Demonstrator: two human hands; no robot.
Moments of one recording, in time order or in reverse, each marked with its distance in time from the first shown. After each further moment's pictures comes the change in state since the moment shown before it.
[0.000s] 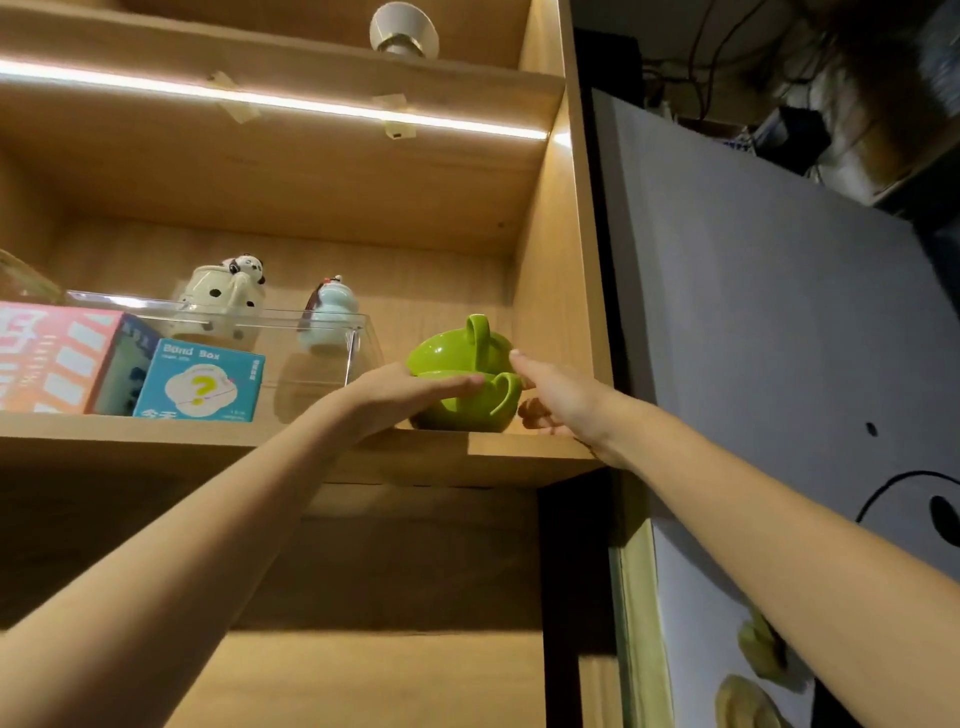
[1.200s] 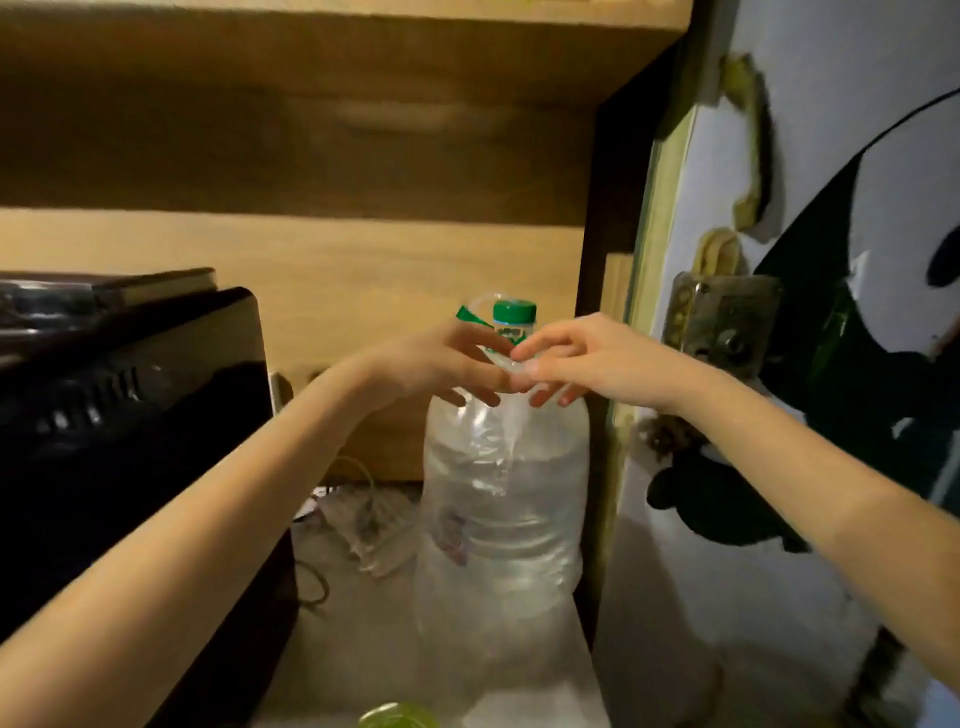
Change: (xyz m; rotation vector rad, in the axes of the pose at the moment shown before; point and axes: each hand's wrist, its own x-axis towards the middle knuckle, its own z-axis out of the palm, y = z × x) left_hand -0.295 -0.070 0.076 -0.115 -0.583 -0.296; right_hand -0.252 0.077 0.115 0.012 -0.529 0.125
